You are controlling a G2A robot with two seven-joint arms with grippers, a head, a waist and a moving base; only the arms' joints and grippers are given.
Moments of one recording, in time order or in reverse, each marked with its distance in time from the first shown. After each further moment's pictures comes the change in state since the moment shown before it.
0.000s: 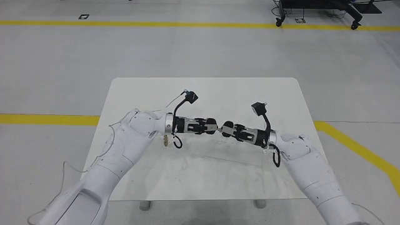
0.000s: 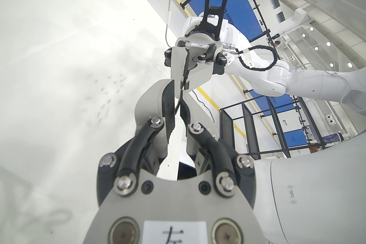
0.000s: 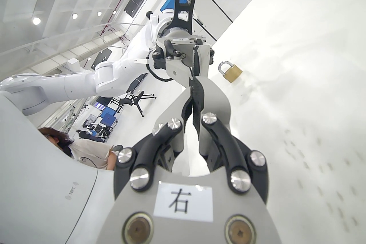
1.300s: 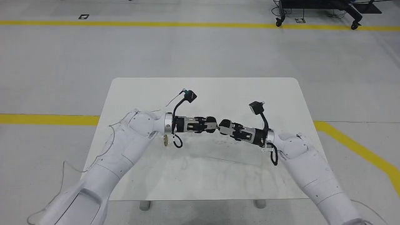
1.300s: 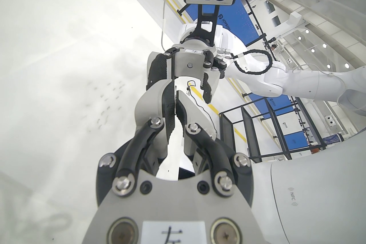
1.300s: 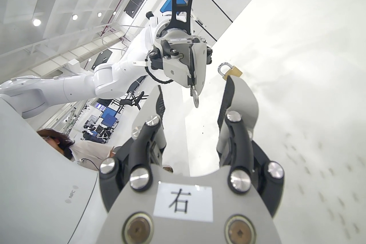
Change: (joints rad) left arm -0.003 0.003 0.008 0.010 -0.020 -0.037 0.030; right arm 0.031 0.014 -0.065 0.005 0.016 0.008 -0.031
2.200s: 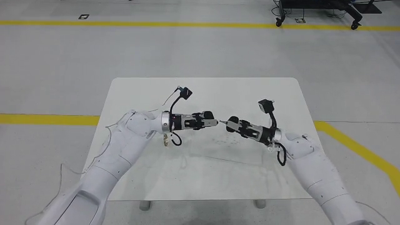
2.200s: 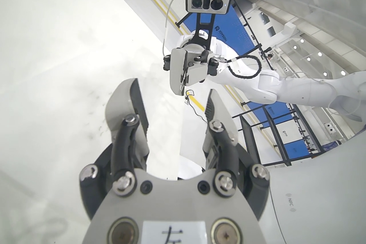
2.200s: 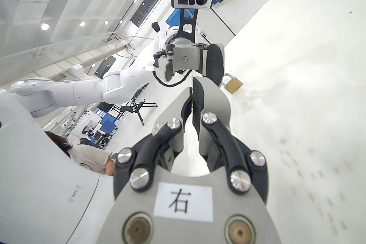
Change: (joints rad) left arm 0.021 0.018 -0.042 -0.022 -0.048 -0.007 0.036; right arm -0.035 0.031 0.067 -0.011 0.028 -0.092 -0.052
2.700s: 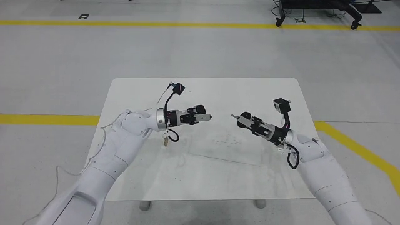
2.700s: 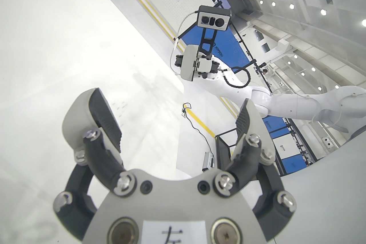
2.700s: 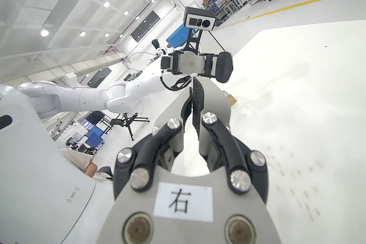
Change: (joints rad) left arm 0.012 0.011 -0.030 -0.021 0.022 0.028 0.045; right arm -0.051 0.017 0.072 -0.039 0.008 -0.034 -0.039
